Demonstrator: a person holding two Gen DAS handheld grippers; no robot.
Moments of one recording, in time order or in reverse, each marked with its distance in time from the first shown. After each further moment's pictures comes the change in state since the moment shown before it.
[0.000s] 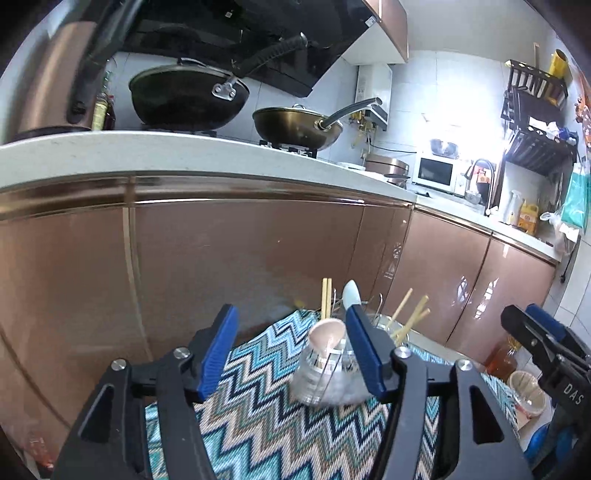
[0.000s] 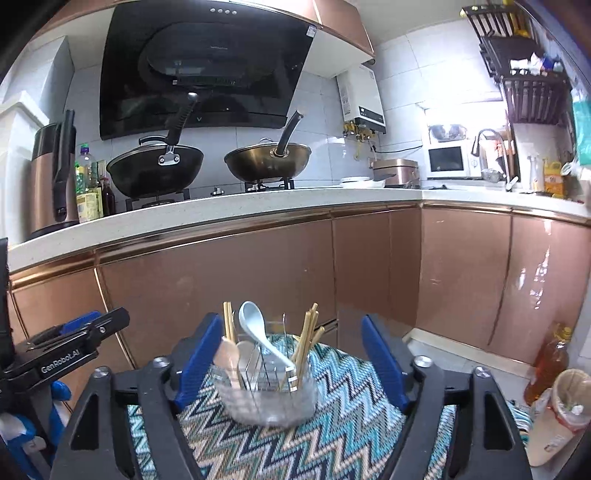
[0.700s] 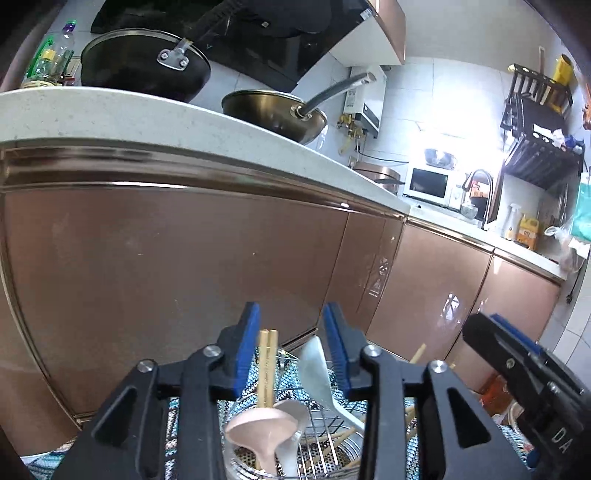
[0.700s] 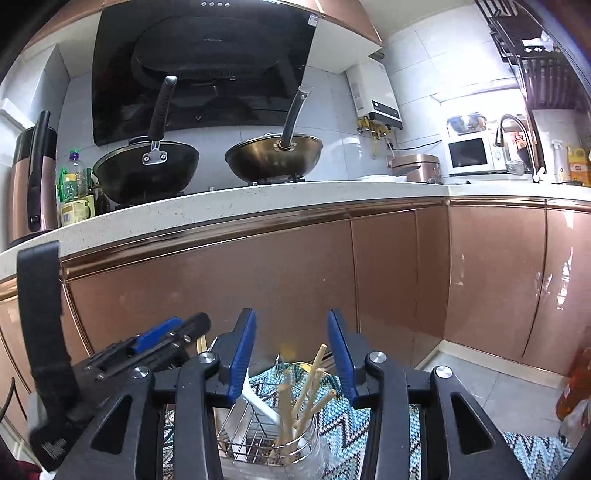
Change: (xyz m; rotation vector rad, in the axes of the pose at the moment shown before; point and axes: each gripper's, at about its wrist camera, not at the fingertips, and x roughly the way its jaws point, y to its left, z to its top) left arm 0.155 -0.053 0.009 -0.042 -0.059 -0.076; right arm 0.118 -0.028 0.003 0.038 -0.037 0.103
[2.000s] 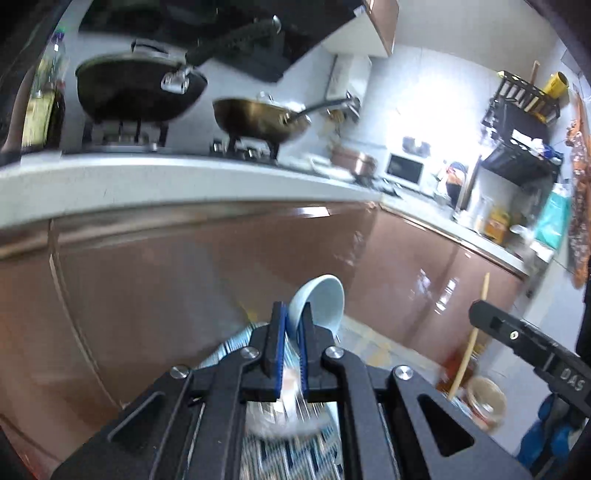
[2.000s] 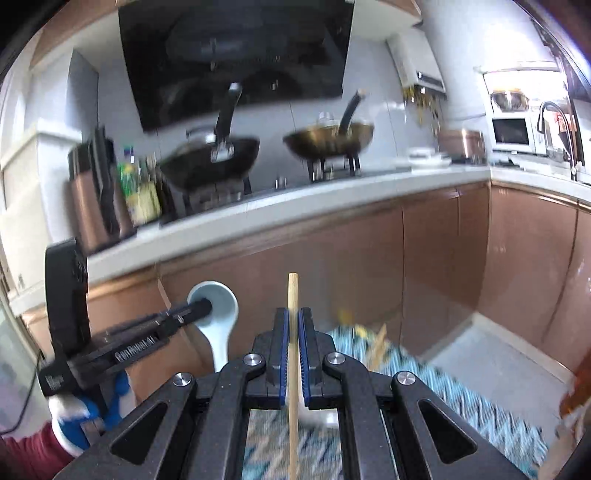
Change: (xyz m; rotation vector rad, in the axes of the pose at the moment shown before) left arm -0.086 0.027 0.085 0.007 0.117 -0.084; right arm -0.056 0.038 0.079 0.008 0.133 0.193
